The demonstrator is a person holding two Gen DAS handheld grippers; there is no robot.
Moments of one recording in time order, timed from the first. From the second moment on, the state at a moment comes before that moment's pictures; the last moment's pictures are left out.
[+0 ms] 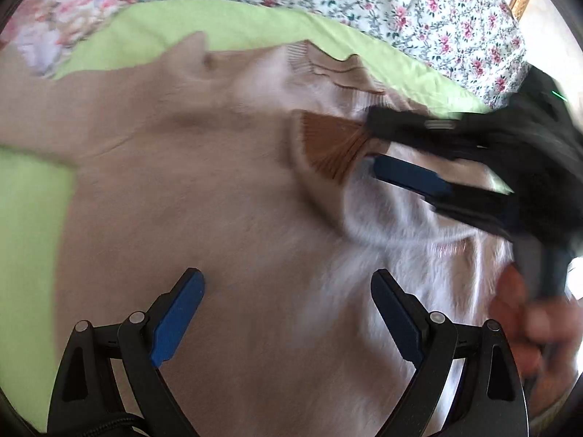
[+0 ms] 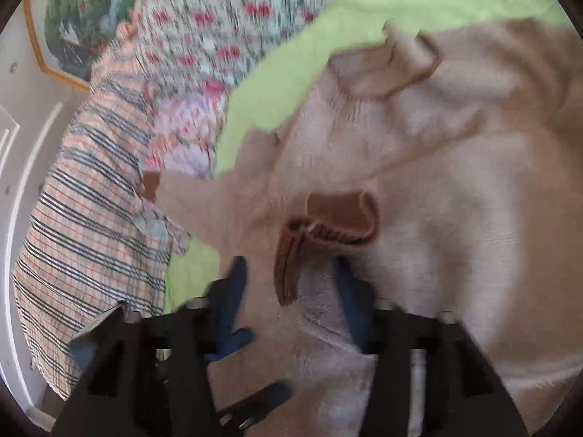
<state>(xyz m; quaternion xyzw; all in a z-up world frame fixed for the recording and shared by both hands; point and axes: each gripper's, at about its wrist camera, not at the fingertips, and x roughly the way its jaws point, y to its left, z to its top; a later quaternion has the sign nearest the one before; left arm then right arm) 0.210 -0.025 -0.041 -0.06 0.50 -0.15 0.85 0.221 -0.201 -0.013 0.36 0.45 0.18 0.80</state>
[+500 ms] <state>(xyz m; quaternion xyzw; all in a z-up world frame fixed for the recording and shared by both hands) 0.275 0.000 -0.040 -0.11 0.46 -0.14 0.87 0.094 -0.306 0.018 0.39 0.38 0.04 0.84</state>
